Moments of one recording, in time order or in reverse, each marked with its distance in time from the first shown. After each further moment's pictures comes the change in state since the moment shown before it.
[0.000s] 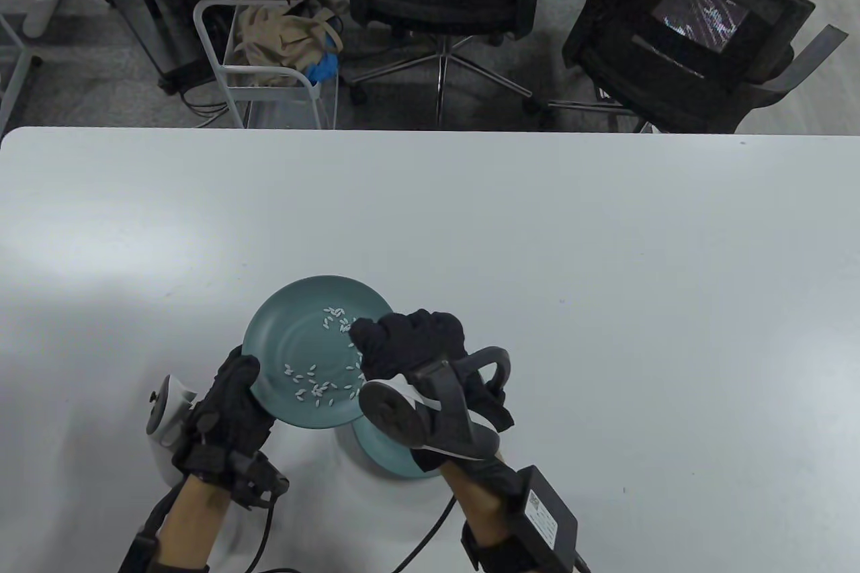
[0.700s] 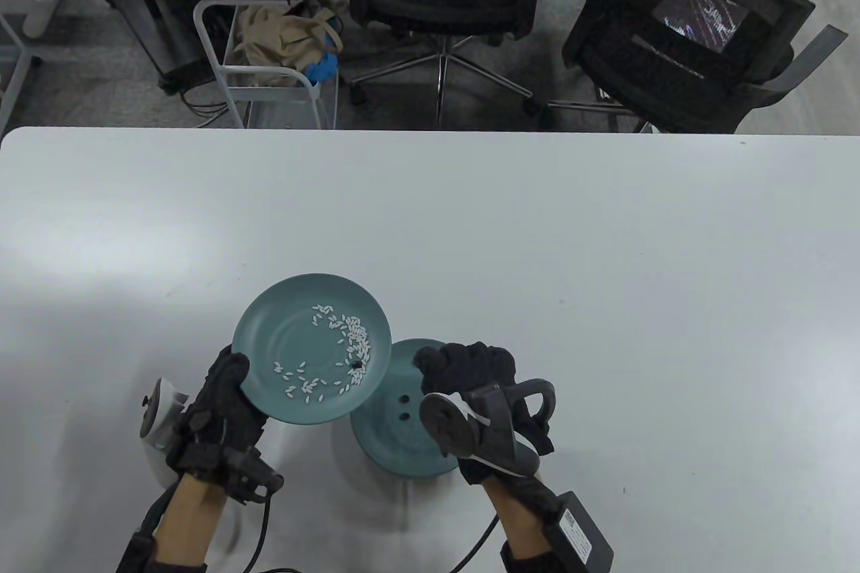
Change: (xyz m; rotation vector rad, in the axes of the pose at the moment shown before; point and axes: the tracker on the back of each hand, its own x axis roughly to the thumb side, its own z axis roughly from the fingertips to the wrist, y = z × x) left_hand 0.002 0.006 0.002 0.044 -0.003 0.026; right_hand -0.039 0.067 0.043 0.141 0.086 0.013
